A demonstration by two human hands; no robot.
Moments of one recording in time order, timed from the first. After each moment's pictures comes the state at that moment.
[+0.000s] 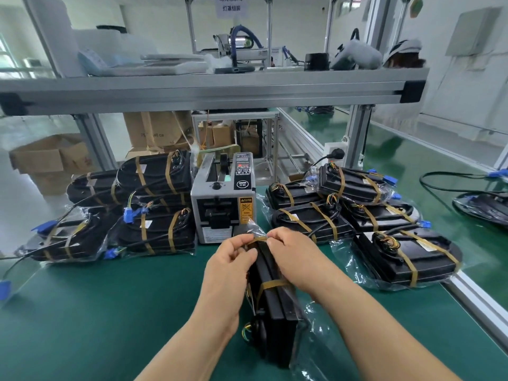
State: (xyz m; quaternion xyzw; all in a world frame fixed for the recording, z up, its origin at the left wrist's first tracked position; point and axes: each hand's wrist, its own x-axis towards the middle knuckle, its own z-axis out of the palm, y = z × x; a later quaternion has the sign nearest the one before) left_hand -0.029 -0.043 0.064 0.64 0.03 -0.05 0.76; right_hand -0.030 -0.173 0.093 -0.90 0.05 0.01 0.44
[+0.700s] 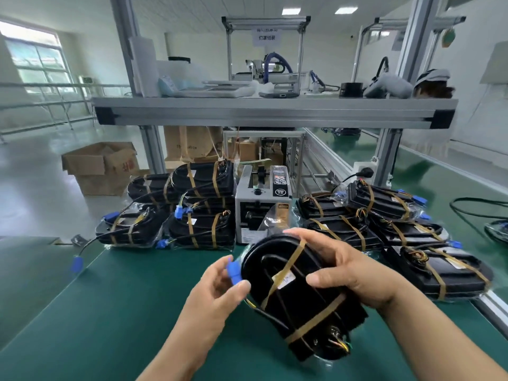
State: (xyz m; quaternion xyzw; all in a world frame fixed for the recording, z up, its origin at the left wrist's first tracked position) left_hand -0.086 0.061 0.052 0.73 -0.05 -0.06 0.68; right_hand -0.063 -0.196 0.095 -0.69 -0.21 0.20 0.67
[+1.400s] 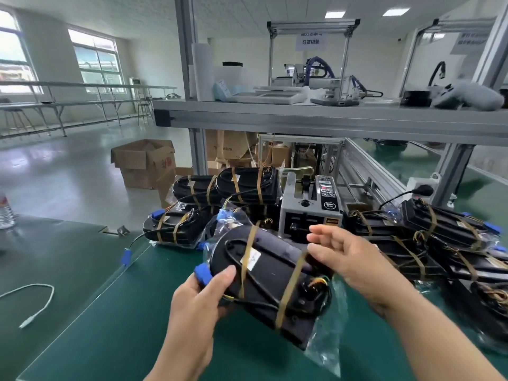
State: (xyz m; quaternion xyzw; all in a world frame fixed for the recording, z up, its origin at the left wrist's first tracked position) left_hand -0.076 0.117 0.062 0.59 0.09 0.09 0.80; right_hand -0.025 -0.122 0.109 -0.80 -0.08 0.02 0.59
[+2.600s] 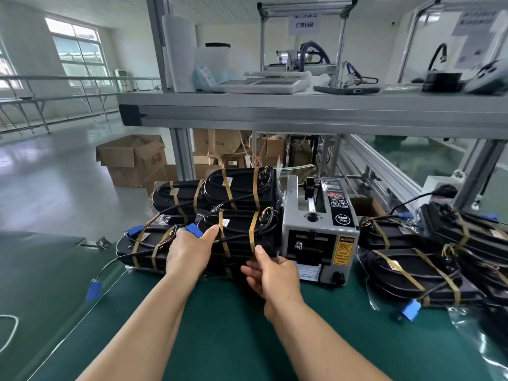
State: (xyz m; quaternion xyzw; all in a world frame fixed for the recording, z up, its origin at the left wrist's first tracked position) left_hand 0.146 0.161 0.049 0.84 0.26 0.09 0.47; right_hand 0.089 0.009 0.039 -0.53 0.18 0.03 0.83
